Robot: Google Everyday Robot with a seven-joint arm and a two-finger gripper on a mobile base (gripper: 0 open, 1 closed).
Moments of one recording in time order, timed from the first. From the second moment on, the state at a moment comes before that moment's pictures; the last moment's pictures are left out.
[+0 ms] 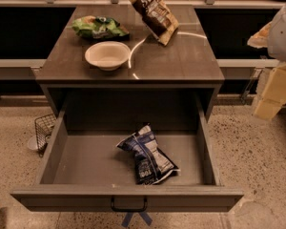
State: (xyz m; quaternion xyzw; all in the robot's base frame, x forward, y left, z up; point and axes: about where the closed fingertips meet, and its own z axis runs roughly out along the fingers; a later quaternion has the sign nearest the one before) arm 0.438 -0.216 0.977 -0.60 0.78 -0.04 0.16
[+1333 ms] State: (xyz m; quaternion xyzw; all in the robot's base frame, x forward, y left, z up) arm 0.410 -0.137 0.829 -0.41 0.86 0.19 0.23
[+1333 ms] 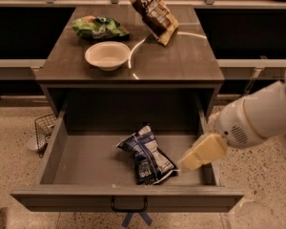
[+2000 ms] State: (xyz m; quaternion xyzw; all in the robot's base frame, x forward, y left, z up) arm 0.405 -0.119 0.800 -0.38 0.87 0.21 0.23
